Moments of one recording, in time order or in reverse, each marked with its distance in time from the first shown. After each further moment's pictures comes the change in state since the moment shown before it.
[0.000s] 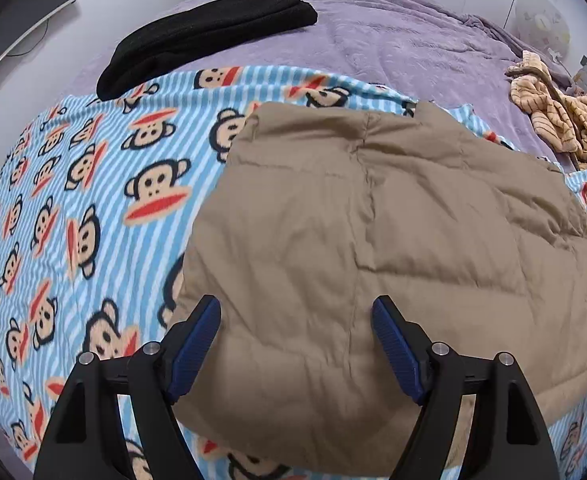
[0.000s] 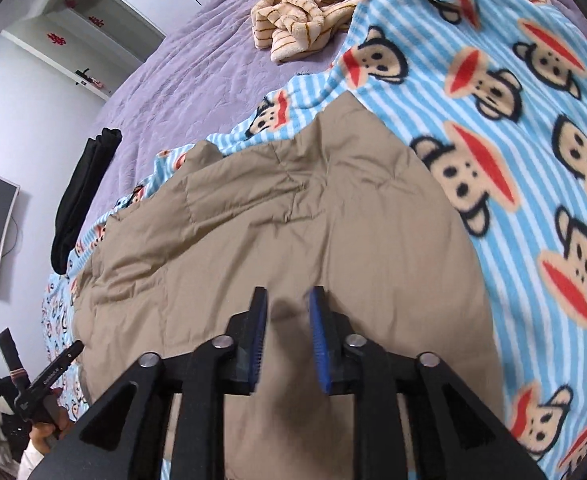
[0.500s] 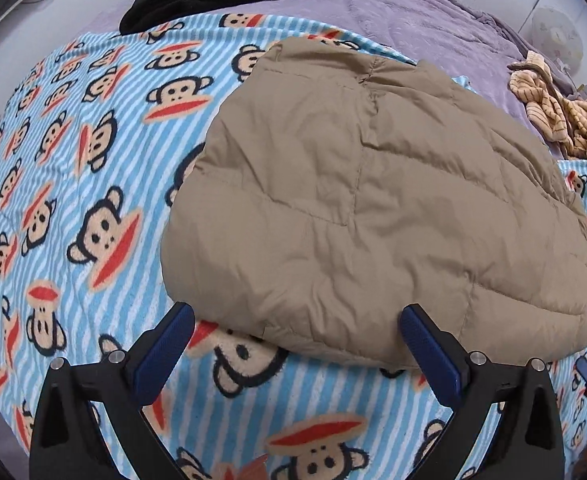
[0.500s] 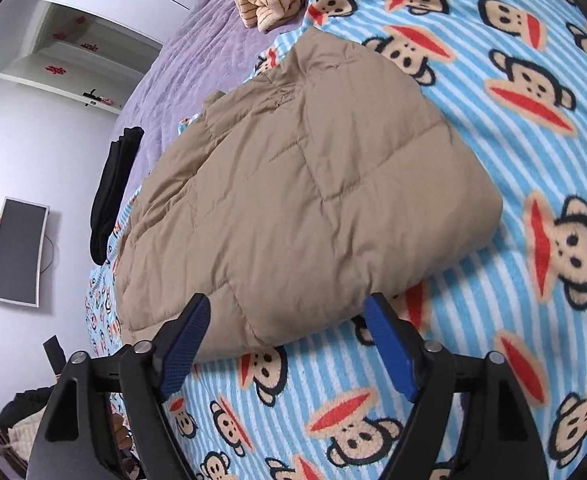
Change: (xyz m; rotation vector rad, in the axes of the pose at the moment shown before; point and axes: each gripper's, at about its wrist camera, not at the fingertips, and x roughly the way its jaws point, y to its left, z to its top) left arm -0.018 0.016 -0.062 -0.114 0.108 -0.062; right arm -0.035 -0.012 -0.098 0.154 0.058 0.135
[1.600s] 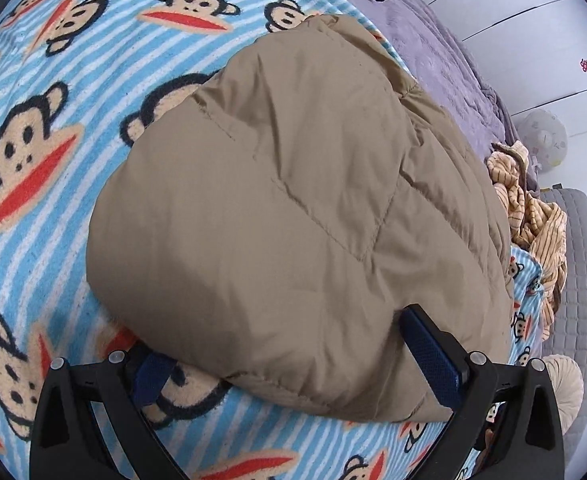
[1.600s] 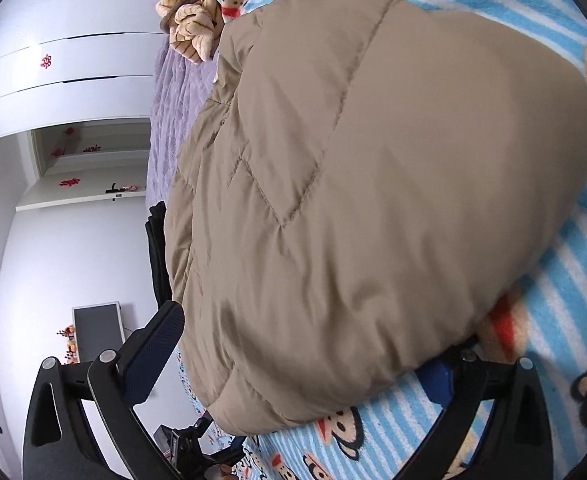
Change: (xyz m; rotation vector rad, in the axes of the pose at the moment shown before) left arm 0.055 0.049 0.005 -0.341 0.041 -0.361; right arm 0.071 -0.036 0.006 0.400 -0.067 0.289
